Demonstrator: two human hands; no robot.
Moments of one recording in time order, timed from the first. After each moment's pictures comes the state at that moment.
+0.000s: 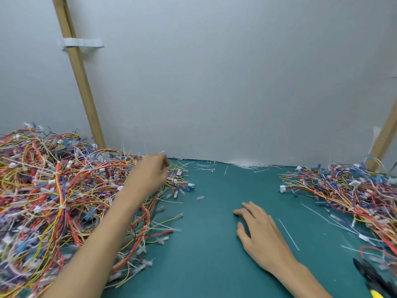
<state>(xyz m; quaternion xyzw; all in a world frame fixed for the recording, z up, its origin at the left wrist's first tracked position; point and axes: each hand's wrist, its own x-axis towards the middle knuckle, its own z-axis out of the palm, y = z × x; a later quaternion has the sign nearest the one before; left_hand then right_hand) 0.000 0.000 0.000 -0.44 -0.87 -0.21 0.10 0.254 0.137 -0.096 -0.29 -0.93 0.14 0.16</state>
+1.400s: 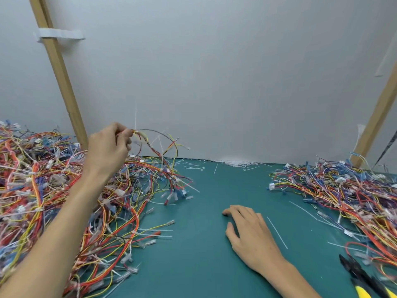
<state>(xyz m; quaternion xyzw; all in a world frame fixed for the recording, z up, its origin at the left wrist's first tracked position) -0.011 -0.021 0.041 -0.34 -0.79 -0.46 0.21 0.252 0.143 -0.102 -0.25 -0.94 0.08 0.20</state>
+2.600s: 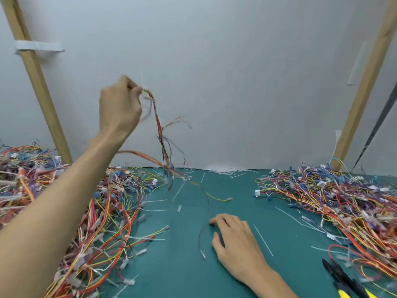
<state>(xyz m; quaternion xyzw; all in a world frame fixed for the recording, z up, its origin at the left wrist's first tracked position) -0.015 0.058 0.125 -0.38 -0.73 -0.46 0.34 0.251 0.144 -0.101 -0.24 -0.94 0.10 0.22</state>
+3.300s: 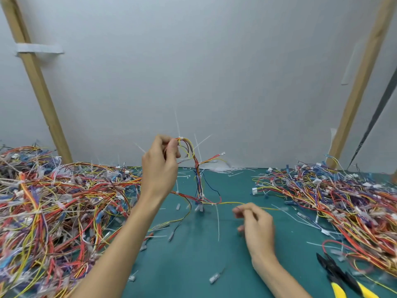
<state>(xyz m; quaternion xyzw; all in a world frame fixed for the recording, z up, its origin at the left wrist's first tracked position) 0.086 0.064 0.028 -0.41 -0.65 -0.62 0.14 0.261 0.158 -0.085 -0.39 -0.63 0.47 0.48</state>
